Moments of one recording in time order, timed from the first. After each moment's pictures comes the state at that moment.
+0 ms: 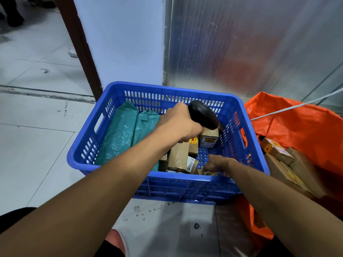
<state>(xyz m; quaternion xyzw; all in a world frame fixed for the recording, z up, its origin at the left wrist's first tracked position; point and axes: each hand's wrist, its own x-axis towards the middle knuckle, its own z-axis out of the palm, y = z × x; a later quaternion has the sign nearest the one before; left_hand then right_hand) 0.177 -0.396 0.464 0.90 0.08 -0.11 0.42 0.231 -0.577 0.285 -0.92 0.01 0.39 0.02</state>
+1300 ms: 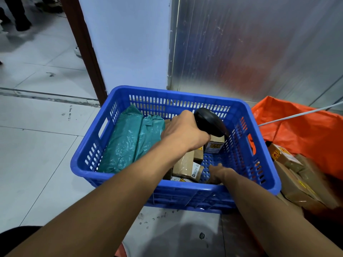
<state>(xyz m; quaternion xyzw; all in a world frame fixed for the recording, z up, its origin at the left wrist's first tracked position) 0.181 -0.392 0.456 0.90 0.09 -0.11 0.41 0.239 -0.571 0.239 -0.91 0.00 0.41 -0.09</state>
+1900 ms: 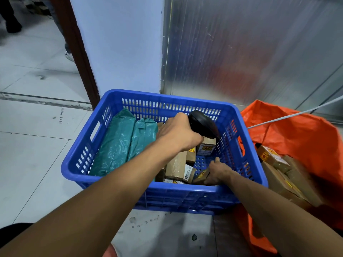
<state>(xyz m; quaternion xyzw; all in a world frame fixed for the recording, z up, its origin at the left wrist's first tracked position) 0.182 -0.398 0.462 0.91 0.07 -0.11 0.40 0.227 -0.592 0.279 -0.95 -0.04 0.31 -0.06</state>
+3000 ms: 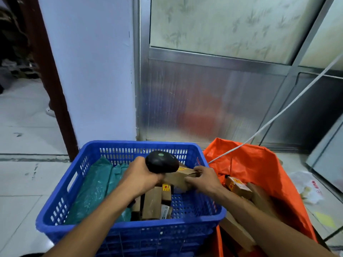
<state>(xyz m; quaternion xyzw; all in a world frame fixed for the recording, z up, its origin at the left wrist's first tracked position) 0.133 -0.394 0.498 0.88 0.05 -0.04 0.48 0.170 -0.623 0.437 -0.91 0.06 0.05 0.40</state>
